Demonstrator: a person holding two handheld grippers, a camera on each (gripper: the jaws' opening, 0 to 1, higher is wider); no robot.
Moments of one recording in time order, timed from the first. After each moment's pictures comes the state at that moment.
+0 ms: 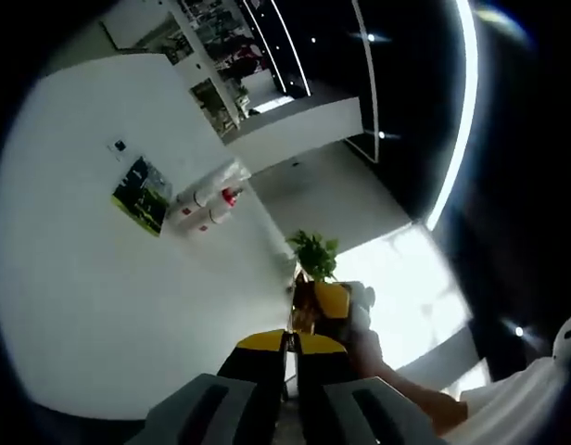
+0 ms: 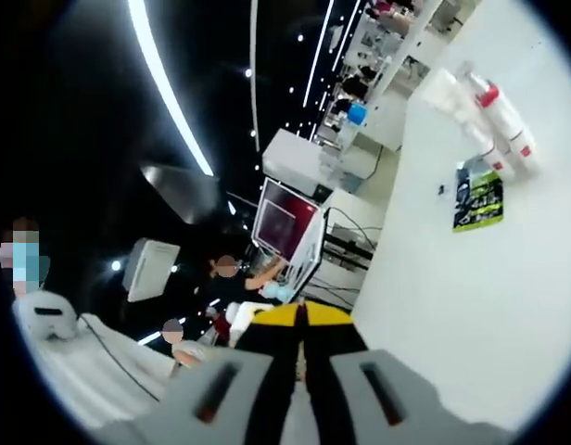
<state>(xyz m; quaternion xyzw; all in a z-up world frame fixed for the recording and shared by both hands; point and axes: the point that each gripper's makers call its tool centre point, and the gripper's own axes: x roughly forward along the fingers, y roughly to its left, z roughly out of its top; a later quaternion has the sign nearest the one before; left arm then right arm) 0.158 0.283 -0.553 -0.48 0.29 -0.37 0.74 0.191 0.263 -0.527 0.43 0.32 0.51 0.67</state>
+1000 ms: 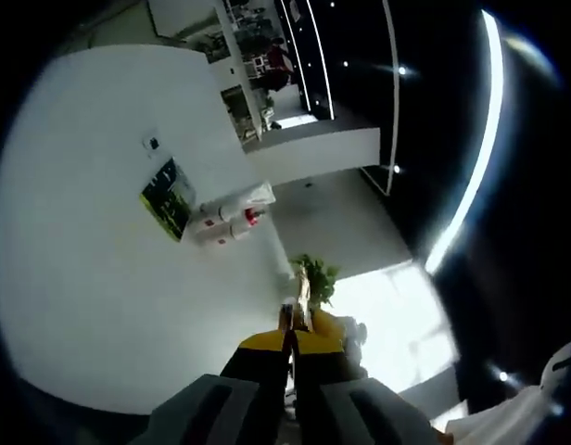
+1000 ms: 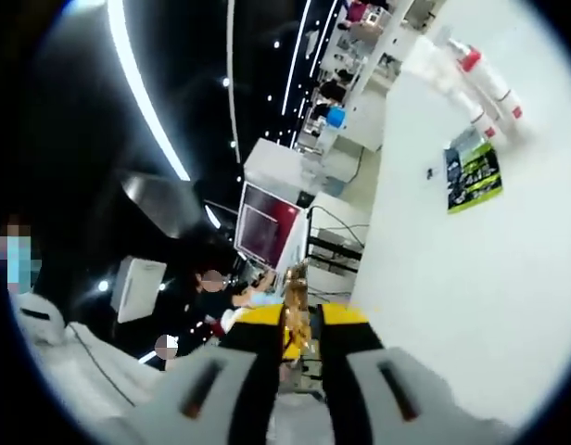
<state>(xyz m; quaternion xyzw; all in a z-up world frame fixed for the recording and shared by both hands) 0.179 0.324 -0.561 -0.55 0.29 -0.31 0.72 0.197 0.291 -0.555 0.44 0.33 0.44 0.70</state>
